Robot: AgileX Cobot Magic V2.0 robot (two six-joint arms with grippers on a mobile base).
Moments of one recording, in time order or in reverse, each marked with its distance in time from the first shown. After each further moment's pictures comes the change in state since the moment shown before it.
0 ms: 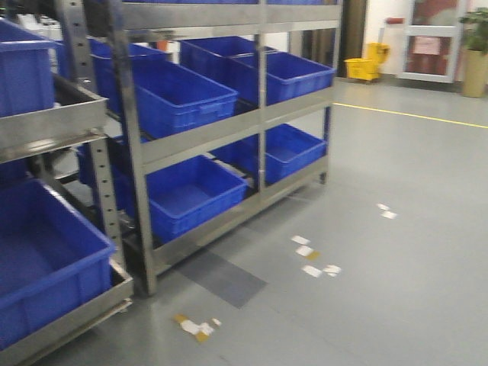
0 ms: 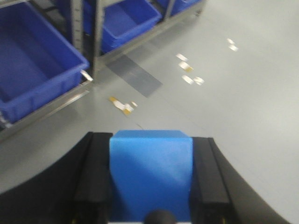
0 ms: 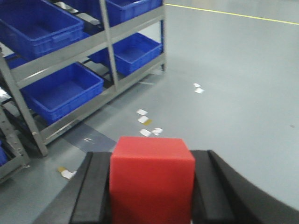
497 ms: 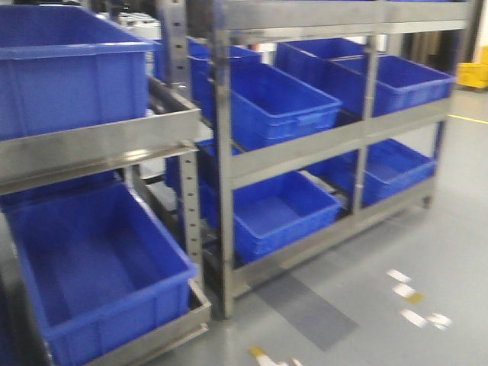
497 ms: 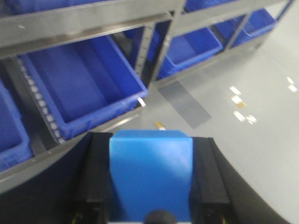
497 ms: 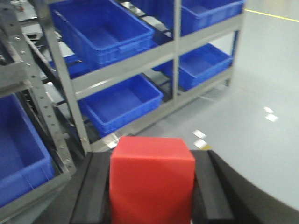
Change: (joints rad) left arm 0.000 0.000 0.000 0.000 0.000 0.000; right arm 0.000 0.000 0.000 0.000 0.000 0.000
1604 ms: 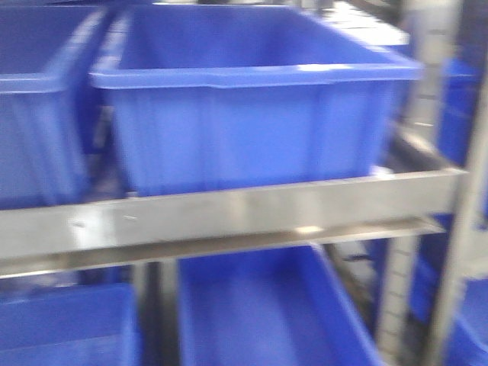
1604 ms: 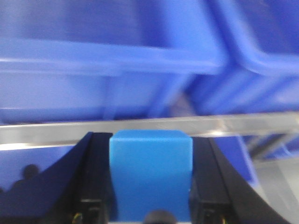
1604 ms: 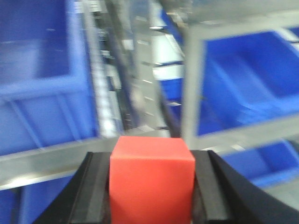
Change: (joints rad) left arm 0.000 0.000 0.000 0.000 0.000 0.000; right arm 0.000 0.000 0.000 0.000 0.000 0.000
